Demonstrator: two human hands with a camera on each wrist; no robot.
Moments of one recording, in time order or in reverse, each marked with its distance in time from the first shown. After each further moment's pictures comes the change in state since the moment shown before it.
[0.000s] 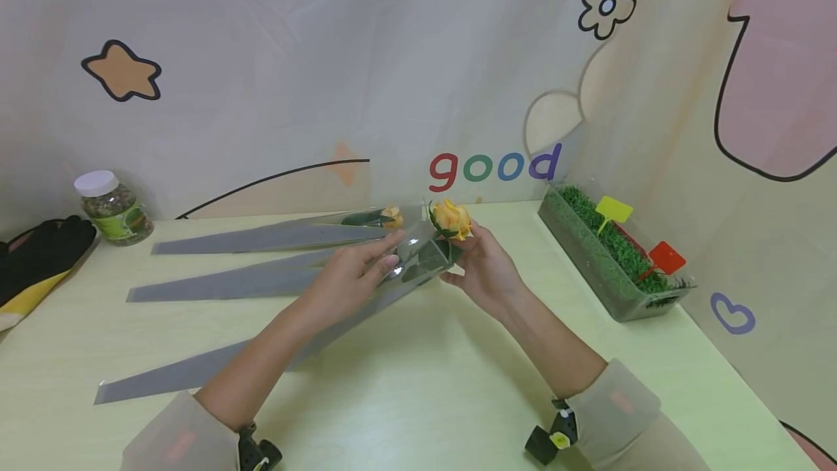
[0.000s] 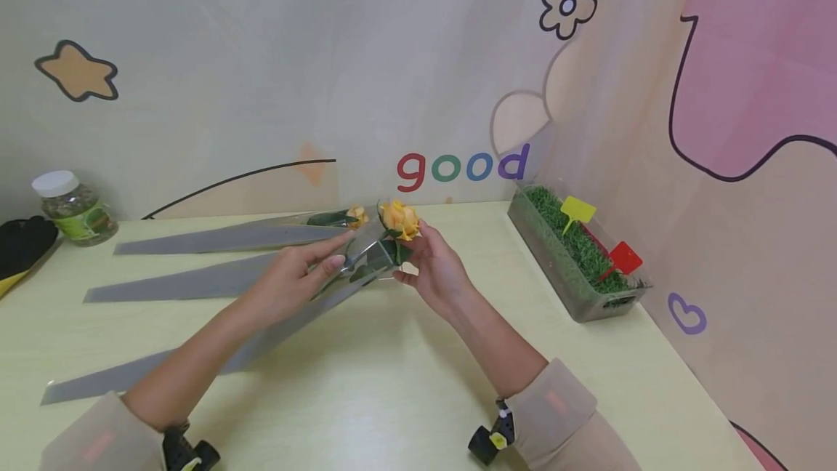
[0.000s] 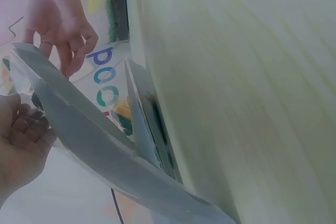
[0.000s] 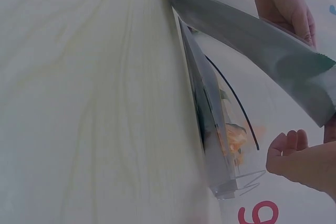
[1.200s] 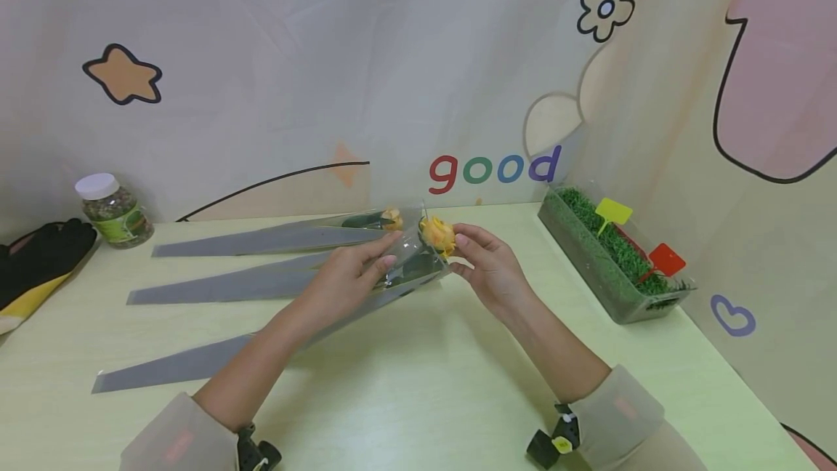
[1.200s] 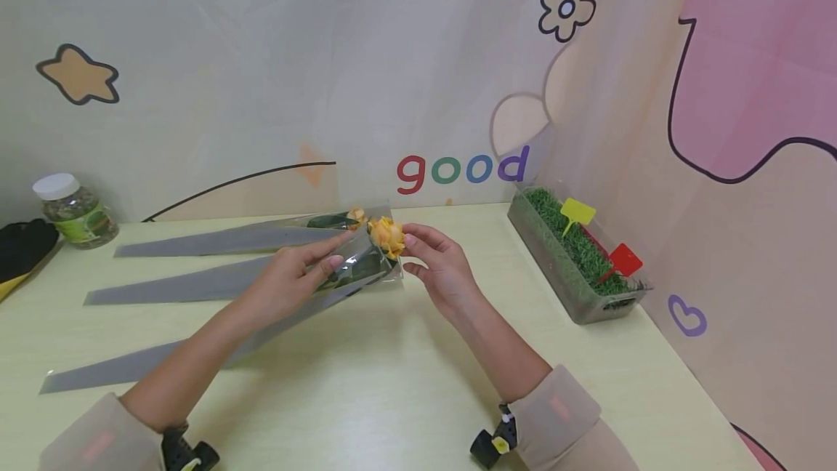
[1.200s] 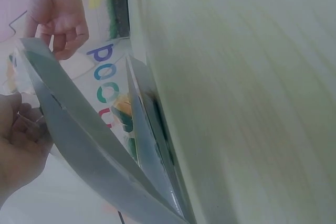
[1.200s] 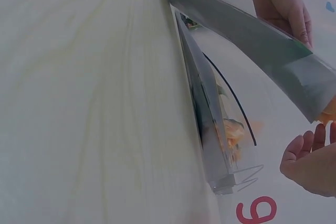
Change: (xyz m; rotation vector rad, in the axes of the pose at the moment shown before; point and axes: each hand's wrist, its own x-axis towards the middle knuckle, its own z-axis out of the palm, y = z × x) left_hand 0.002 -0.002 -0.003 0.027 -0.007 -0.033; right_hand -0.004 -0.001 -0.002 -0.050 0.162 -0.103
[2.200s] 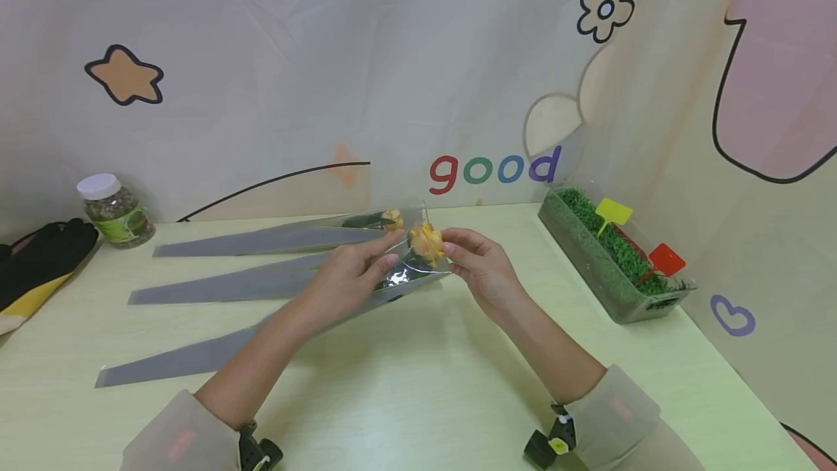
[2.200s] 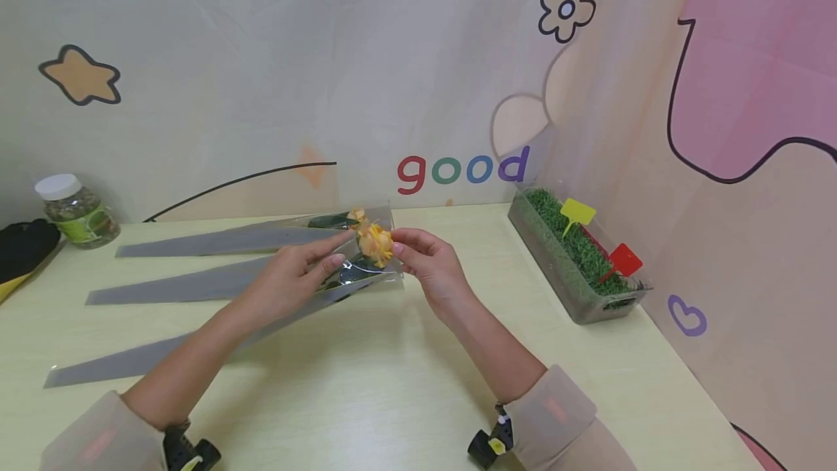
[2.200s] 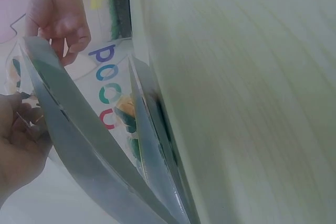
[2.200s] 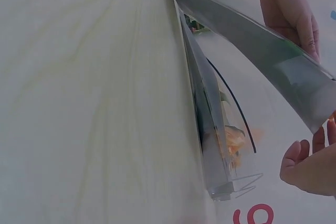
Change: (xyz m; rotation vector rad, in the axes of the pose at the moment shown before) left_hand 0.001 0.003 -0.001 -0.006 0.006 0.042; right_hand 0.000 0.004 0.010 -0.217 0.035 -0.021
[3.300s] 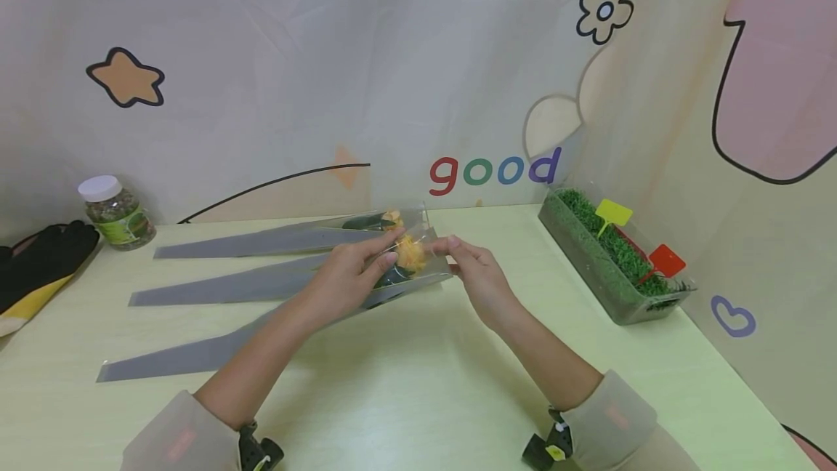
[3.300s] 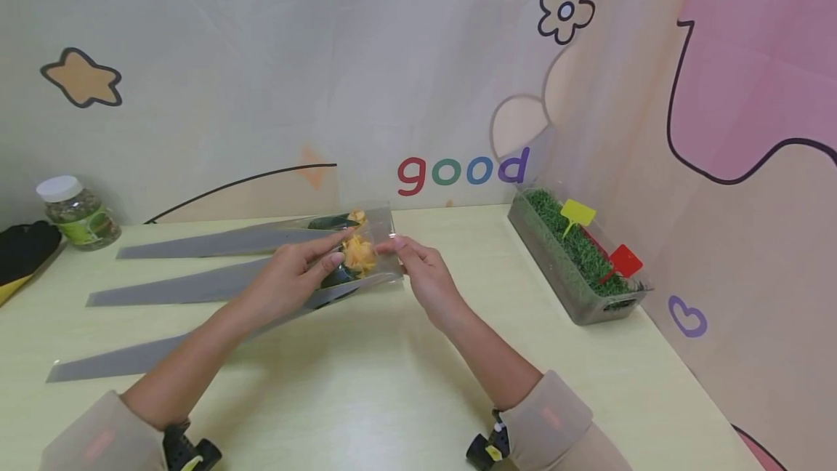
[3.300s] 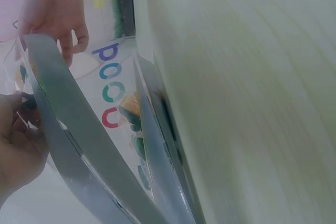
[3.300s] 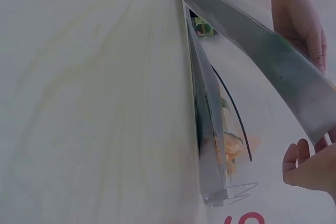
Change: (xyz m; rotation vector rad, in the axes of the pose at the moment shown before) left_hand 0.000 0.002 -0.003 -0.007 0.009 0.021; right_hand -0.008 0.003 0.004 -0.340 -0.123 -0.155
